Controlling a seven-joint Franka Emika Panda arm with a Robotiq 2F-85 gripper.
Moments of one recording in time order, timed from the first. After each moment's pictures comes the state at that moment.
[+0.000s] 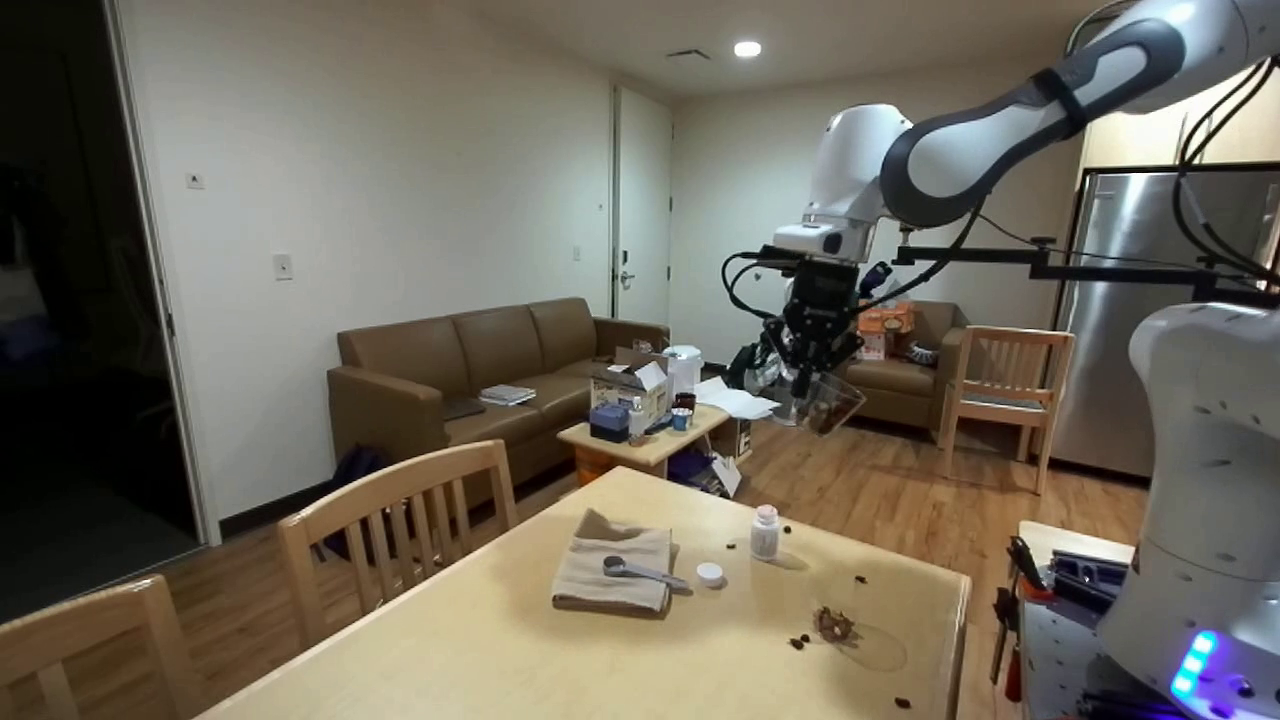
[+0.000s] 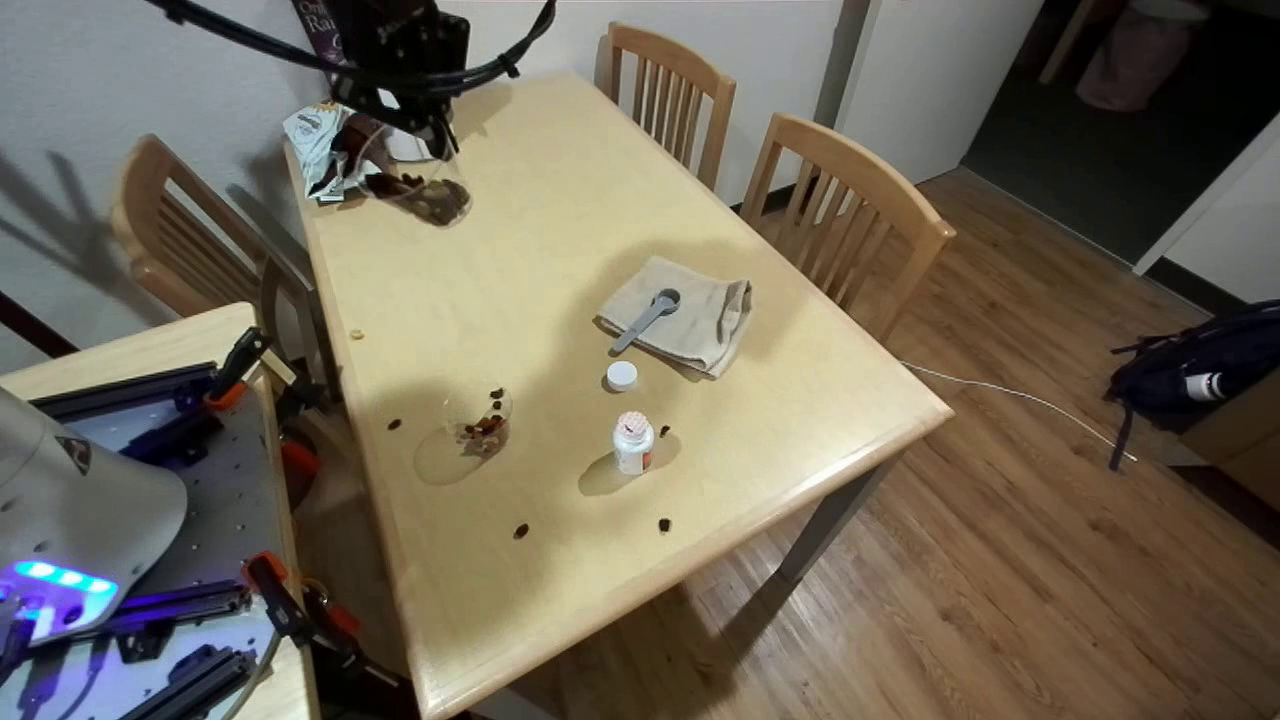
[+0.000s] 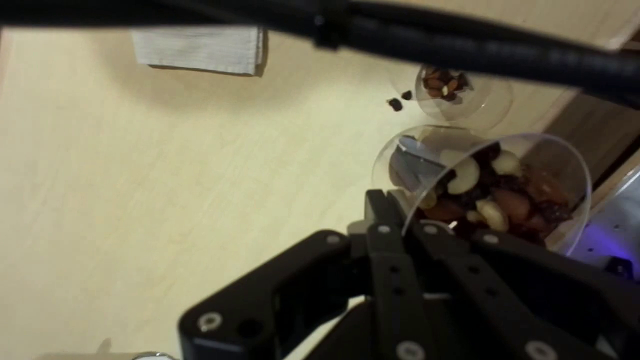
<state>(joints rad) 0.41 -0.45 -0.31 -2.59 -0.08 2.27 -1.90</state>
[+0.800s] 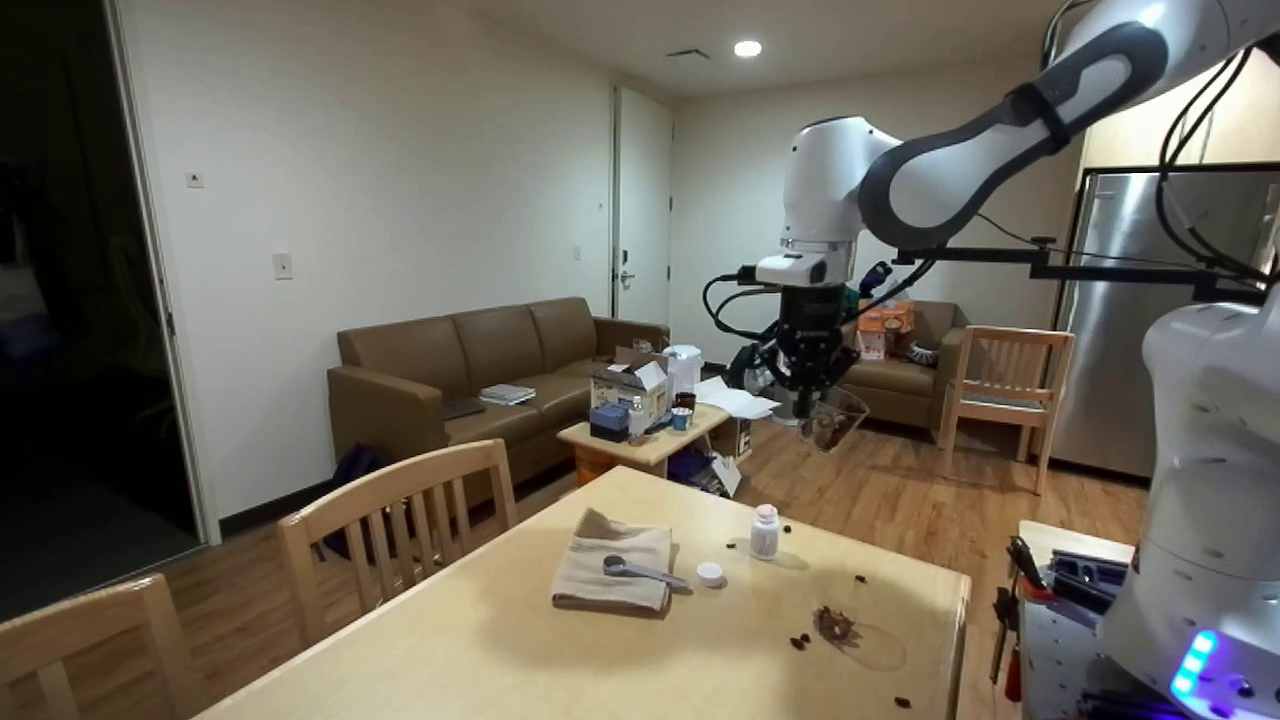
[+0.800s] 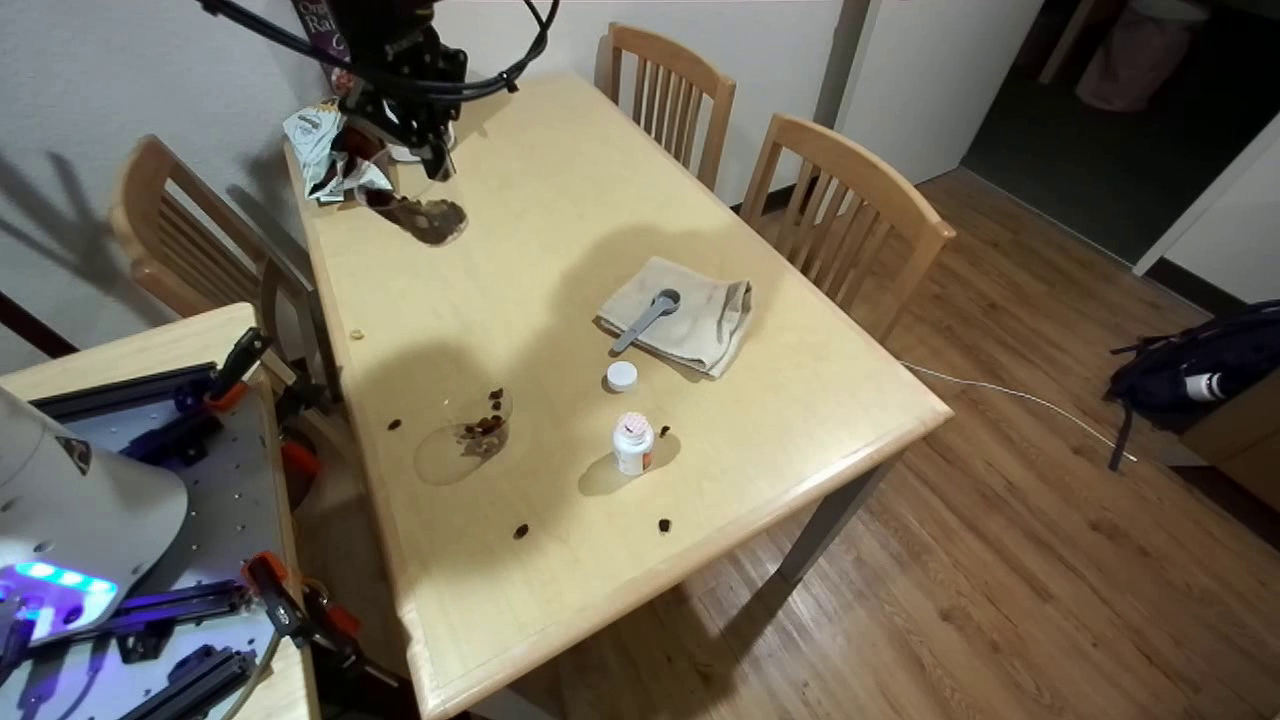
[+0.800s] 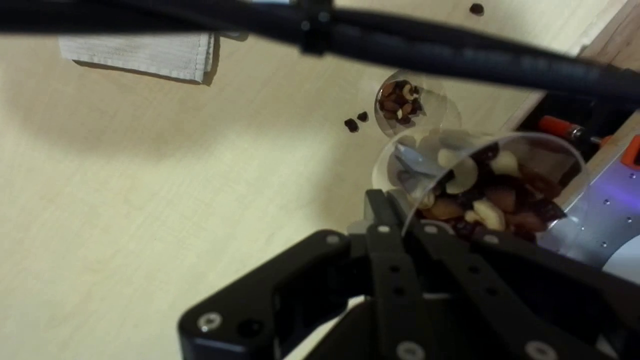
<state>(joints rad) 0.27 -0.35 -0.08 -2.55 -0.12 2.21 -1.90</state>
